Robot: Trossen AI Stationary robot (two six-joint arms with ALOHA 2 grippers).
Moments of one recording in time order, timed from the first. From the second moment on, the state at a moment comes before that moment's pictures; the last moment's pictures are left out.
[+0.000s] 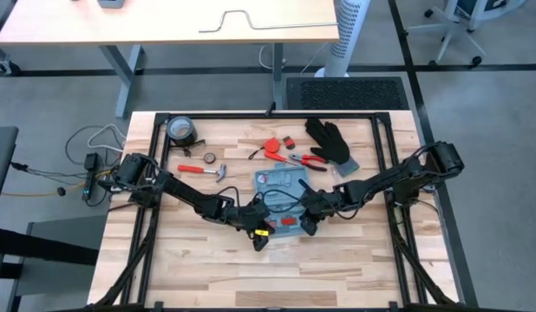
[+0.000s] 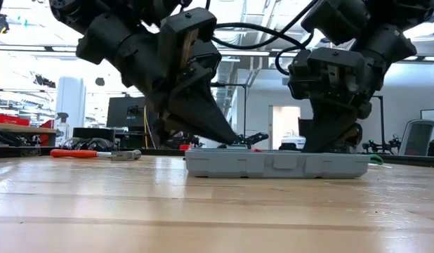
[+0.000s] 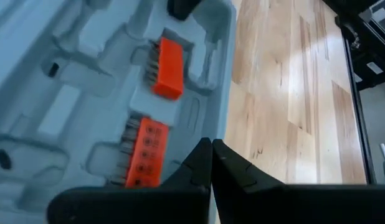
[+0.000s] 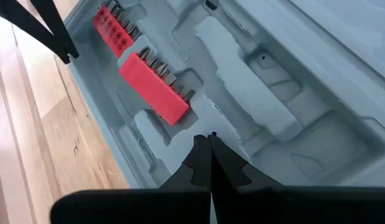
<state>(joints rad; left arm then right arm) -0.27 1.85 0.90 0.33 -0.11 -0.72 0.21 1.59 0.68 -0.02 0.03 0.82</state>
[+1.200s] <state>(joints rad) -0.19 1.95 1.01 0.25 -0.11 -0.68 0.21 1.59 0.68 -0.02 0.03 0.80</state>
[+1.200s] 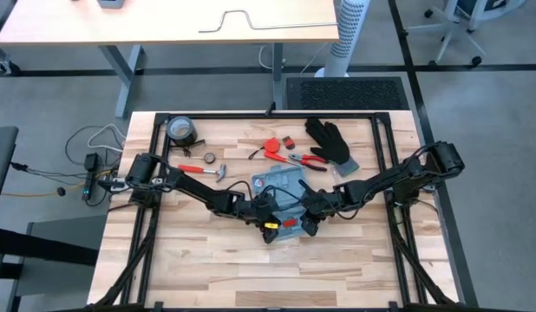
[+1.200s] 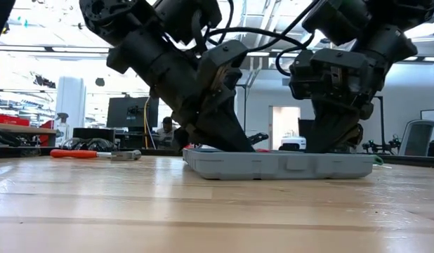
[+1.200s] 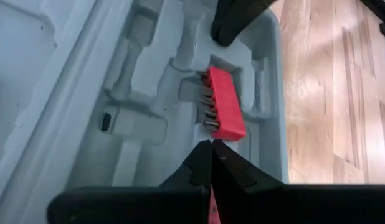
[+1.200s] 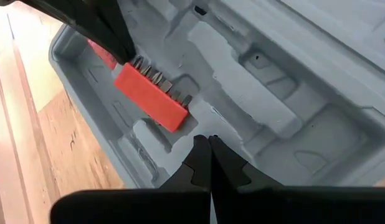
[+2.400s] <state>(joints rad) -0.18 1.87 1.01 0.15 -0.12 -0.68 0.21 1.59 0.68 -0.03 0.03 0.80</state>
